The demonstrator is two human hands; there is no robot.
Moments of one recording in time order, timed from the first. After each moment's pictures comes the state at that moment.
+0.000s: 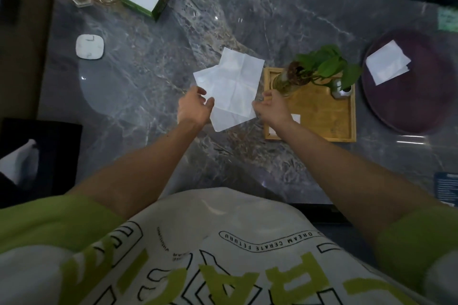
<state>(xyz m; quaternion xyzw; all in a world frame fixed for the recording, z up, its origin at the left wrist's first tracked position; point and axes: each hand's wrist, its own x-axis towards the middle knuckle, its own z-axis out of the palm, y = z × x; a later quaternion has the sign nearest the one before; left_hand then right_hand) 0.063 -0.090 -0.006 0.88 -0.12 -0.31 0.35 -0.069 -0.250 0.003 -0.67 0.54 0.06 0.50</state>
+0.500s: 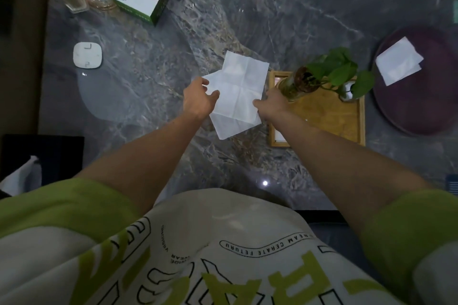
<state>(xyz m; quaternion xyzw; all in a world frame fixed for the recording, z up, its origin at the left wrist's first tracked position) 0.101 -0.126 -0.011 0.87 -0.12 -0.34 0.35 -0.031 -0.265 -0.003 -0.71 0.55 0.12 0.43</state>
